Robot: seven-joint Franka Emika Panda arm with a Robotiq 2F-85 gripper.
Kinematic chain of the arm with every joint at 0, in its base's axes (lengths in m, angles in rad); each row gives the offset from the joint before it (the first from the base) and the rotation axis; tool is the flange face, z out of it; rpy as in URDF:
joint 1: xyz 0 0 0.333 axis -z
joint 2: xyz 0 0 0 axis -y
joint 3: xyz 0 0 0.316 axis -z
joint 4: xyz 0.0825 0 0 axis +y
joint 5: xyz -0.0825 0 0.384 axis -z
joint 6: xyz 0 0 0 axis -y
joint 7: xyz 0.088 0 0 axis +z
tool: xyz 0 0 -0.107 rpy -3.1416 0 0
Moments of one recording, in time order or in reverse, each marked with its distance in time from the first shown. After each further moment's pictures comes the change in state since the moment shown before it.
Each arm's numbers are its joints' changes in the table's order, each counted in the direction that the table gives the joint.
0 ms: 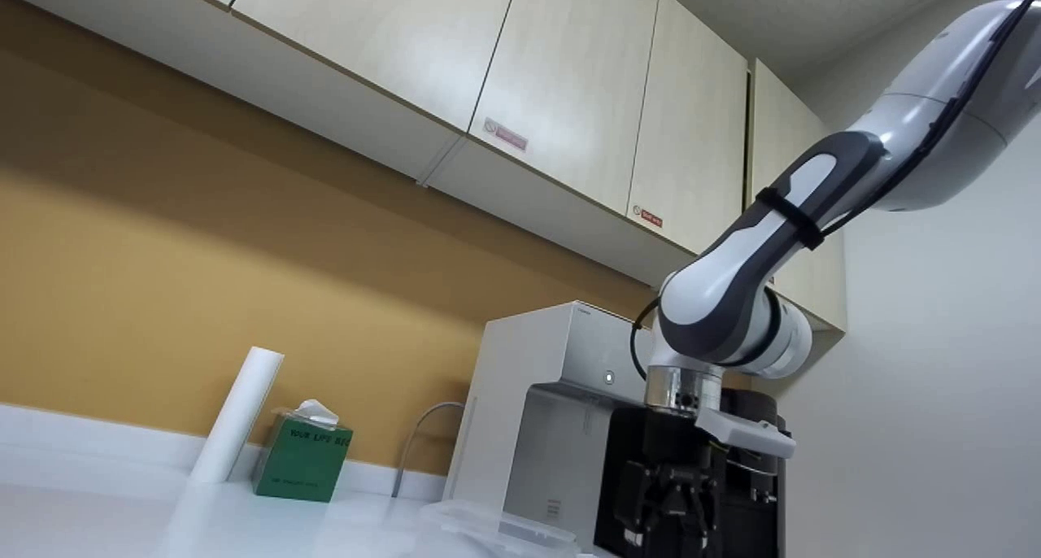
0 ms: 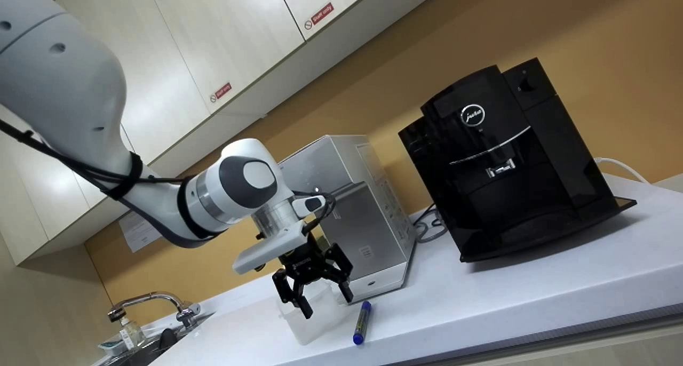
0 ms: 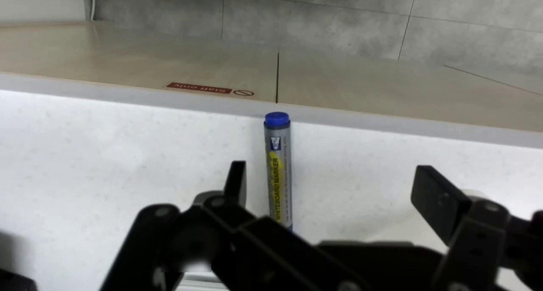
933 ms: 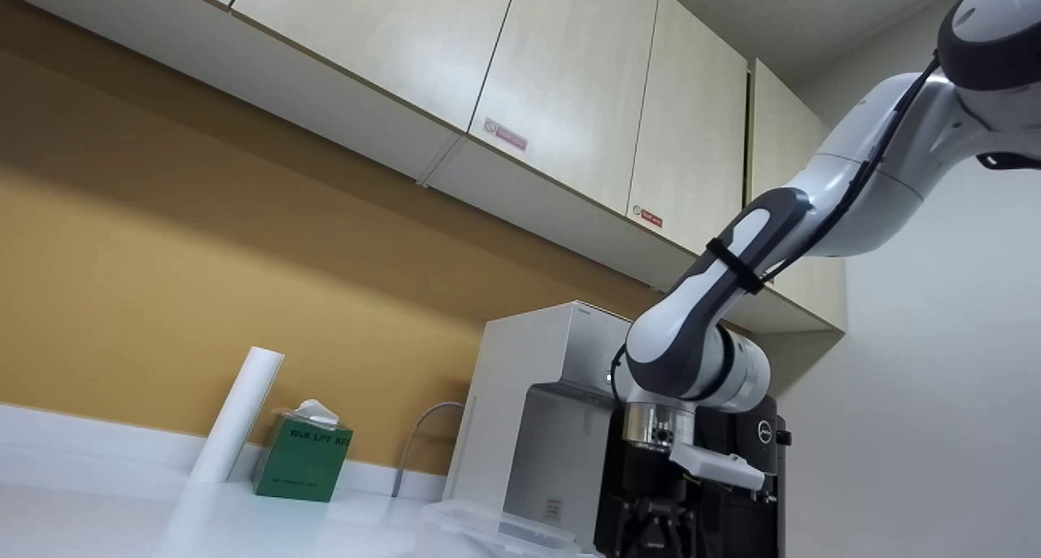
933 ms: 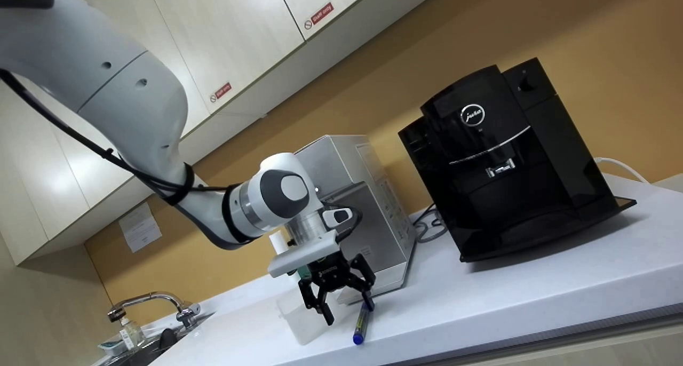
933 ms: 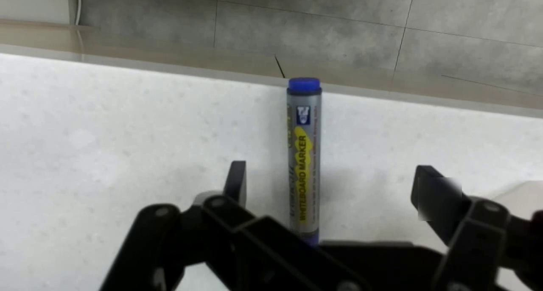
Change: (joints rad) arm 0.005 -0.213 0.031 -0.161 -0.038 -0.019 0.078
